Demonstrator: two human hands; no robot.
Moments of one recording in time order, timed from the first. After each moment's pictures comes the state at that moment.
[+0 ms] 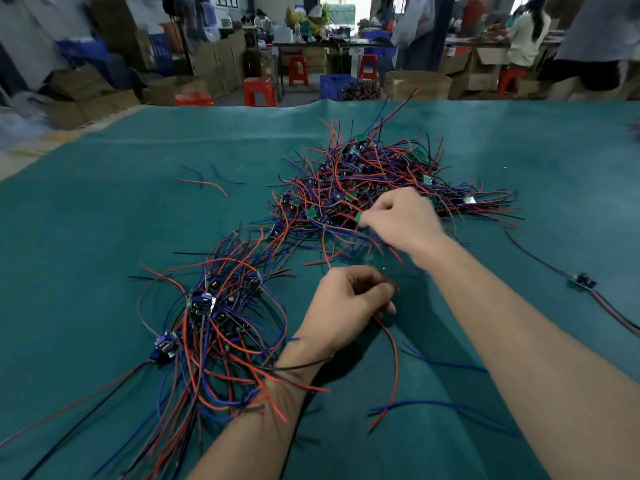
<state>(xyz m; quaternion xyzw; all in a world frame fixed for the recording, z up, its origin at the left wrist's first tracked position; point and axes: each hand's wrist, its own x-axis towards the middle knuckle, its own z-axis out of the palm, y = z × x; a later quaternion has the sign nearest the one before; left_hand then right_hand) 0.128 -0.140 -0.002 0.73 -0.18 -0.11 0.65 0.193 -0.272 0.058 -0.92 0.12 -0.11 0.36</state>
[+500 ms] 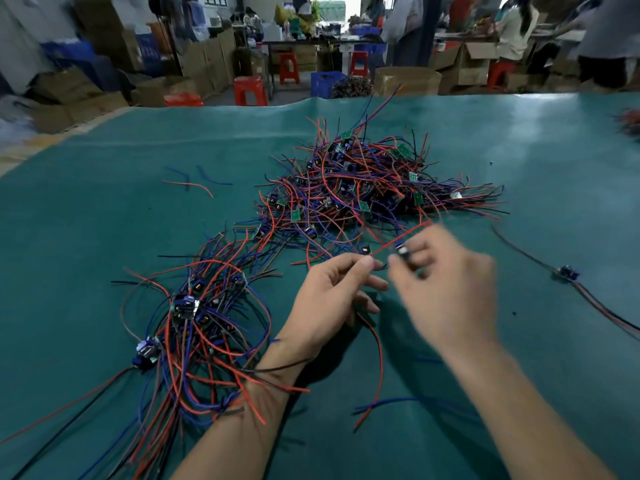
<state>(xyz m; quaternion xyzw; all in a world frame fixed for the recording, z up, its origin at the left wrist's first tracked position) 0.126 -0.141 0.002 0.69 -0.18 -0.11 0.70 0.080 -0.280 0.030 -0.88 0.06 -0.38 0.28</state>
